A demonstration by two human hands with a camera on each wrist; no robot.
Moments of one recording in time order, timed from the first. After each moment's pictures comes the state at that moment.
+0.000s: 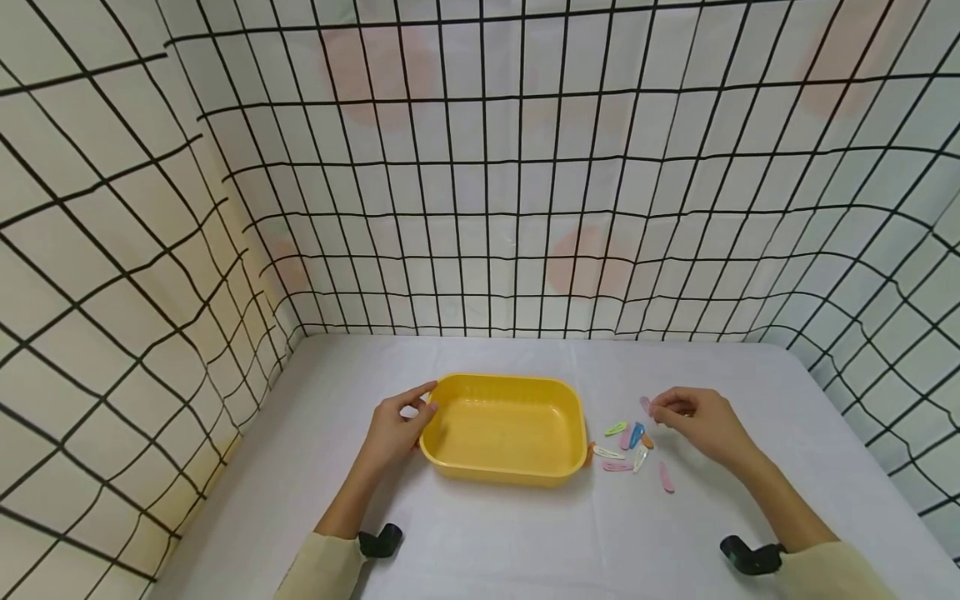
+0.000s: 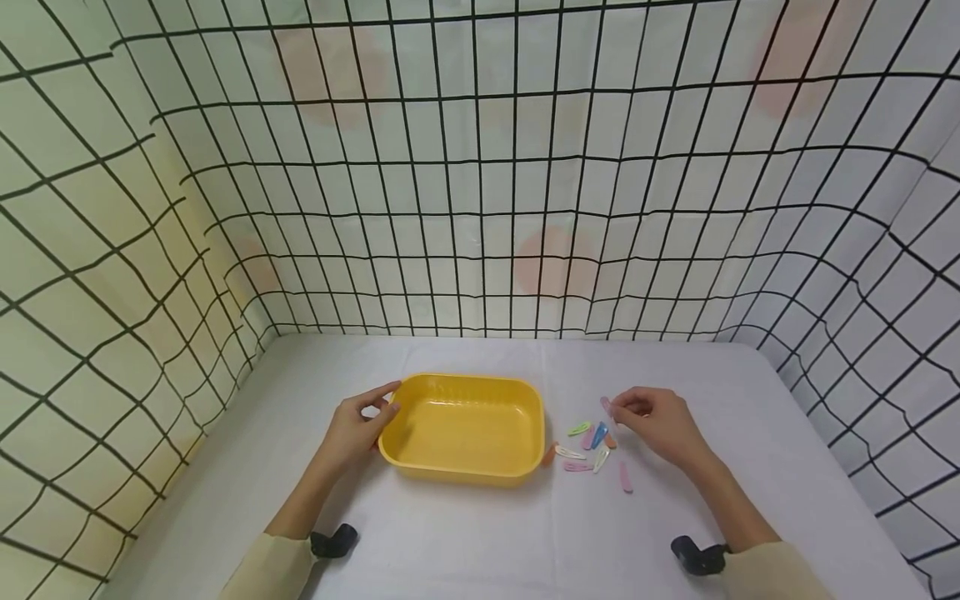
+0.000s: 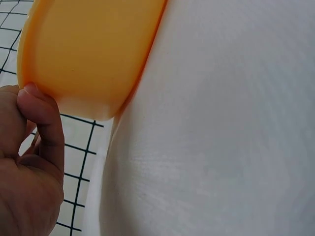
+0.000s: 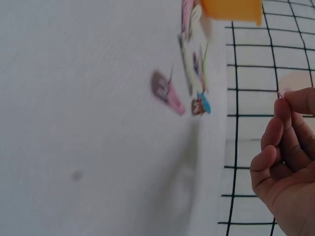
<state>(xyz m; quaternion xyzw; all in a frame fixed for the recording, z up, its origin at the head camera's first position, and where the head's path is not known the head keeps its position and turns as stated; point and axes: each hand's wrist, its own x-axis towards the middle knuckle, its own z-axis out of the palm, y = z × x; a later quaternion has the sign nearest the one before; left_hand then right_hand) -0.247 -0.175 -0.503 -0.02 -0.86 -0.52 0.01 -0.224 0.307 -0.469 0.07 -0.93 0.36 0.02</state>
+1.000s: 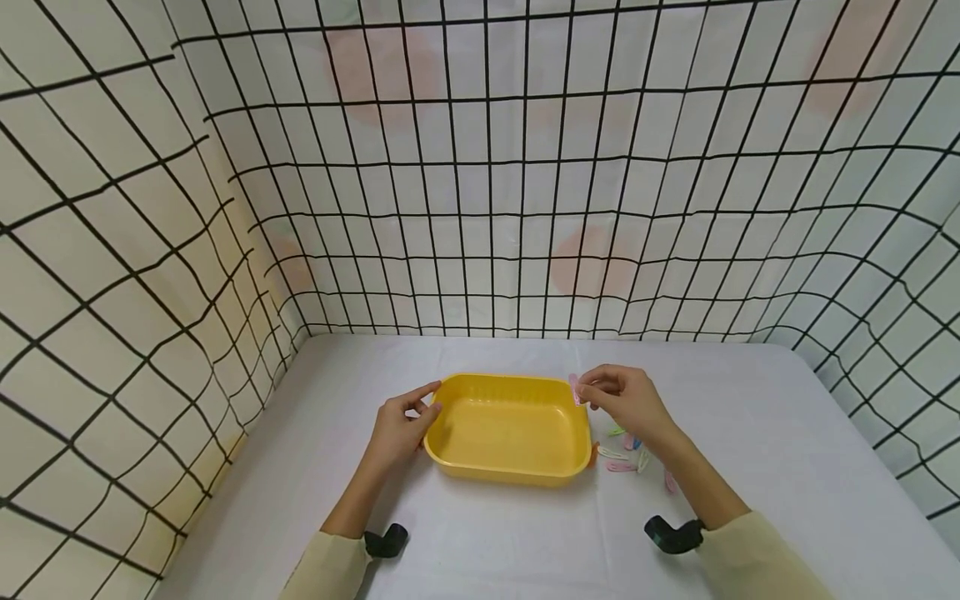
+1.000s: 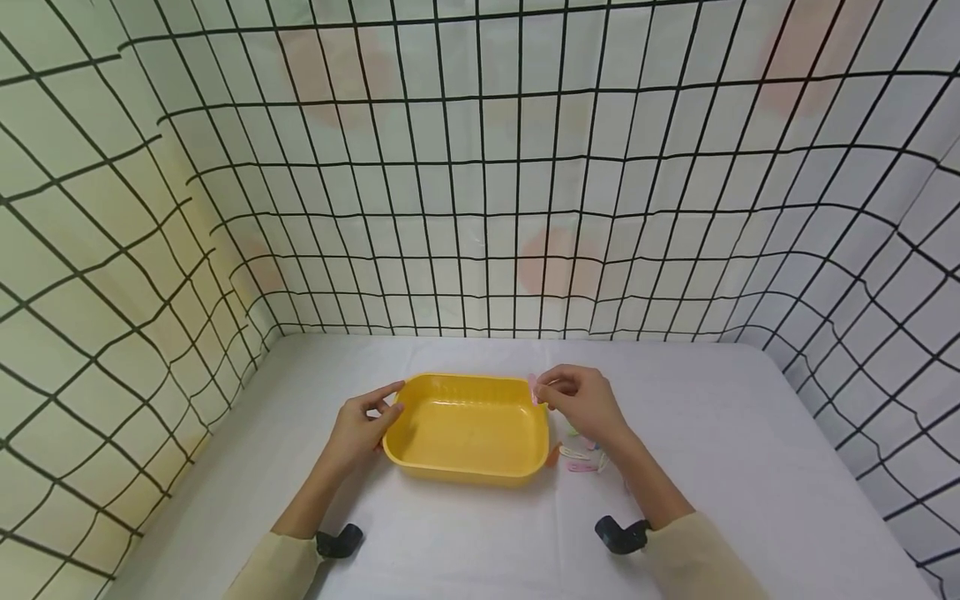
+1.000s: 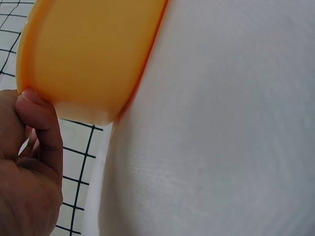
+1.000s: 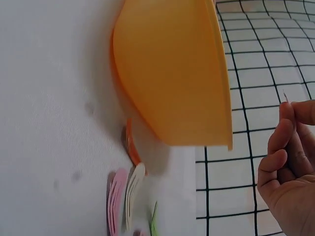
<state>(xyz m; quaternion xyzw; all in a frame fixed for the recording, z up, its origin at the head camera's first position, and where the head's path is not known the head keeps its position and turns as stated) -0.245 -0.173 -0.503 -0.03 -0.84 -0.54 0.03 -0.242 0.204 -0.446 0.10 -0.85 0.51 0.00</state>
